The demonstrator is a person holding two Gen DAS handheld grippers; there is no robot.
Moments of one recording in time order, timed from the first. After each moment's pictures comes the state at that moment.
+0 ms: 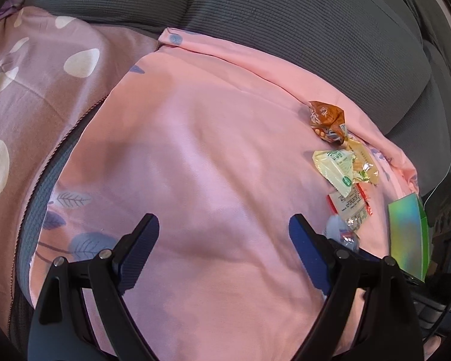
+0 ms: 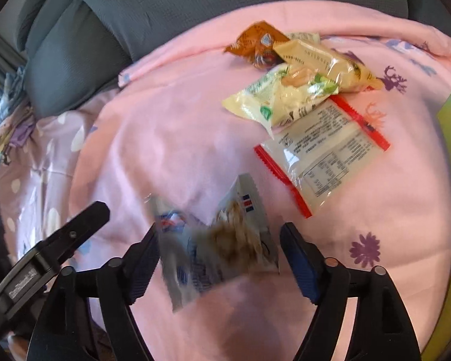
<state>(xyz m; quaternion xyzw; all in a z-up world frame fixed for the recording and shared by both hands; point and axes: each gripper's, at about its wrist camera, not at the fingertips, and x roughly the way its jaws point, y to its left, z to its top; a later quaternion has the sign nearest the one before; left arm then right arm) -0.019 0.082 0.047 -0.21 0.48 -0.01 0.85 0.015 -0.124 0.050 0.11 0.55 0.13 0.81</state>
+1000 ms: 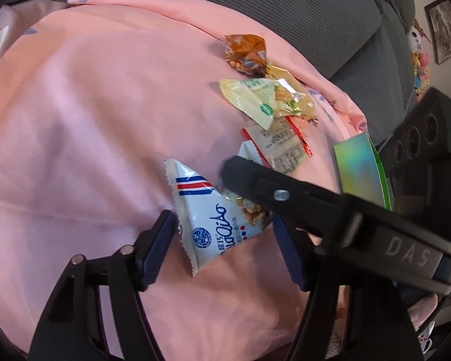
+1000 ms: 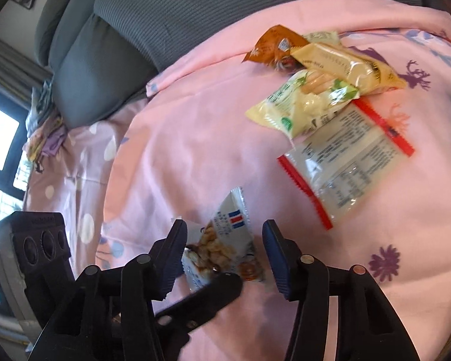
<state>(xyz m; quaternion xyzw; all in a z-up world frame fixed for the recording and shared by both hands) -0.018 0.003 0.024 -0.22 0.52 -0.19 0.80 0.026 -0.131 0.046 0.17 0.55 0.20 0.79</state>
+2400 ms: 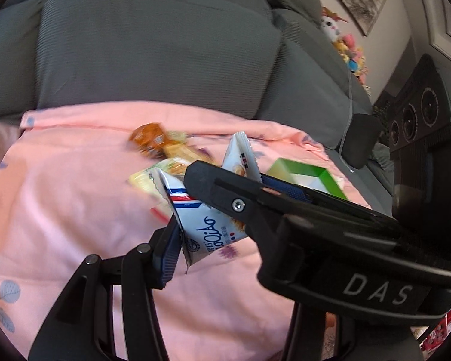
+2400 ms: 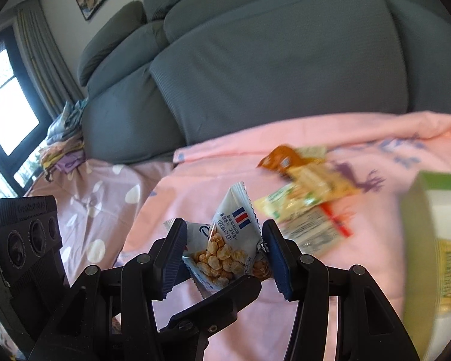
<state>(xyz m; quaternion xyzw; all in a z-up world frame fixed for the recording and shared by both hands) -0.050 -0.062 0.119 -0.12 0.35 -0.28 0.89 -0.034 -0.173 0.155 0.11 0.36 0.18 0.91</state>
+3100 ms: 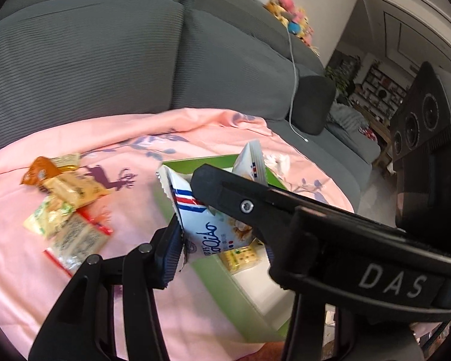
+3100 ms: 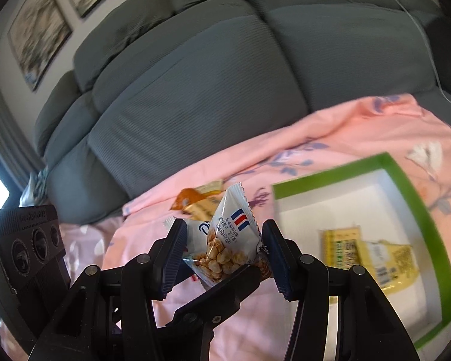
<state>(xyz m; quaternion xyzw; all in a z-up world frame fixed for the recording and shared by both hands) -0.040 -0.211 0.138 -0.04 0.35 -0.39 0.85 -0.064 -0.326 0.172 0.22 0.33 0.05 0.92</state>
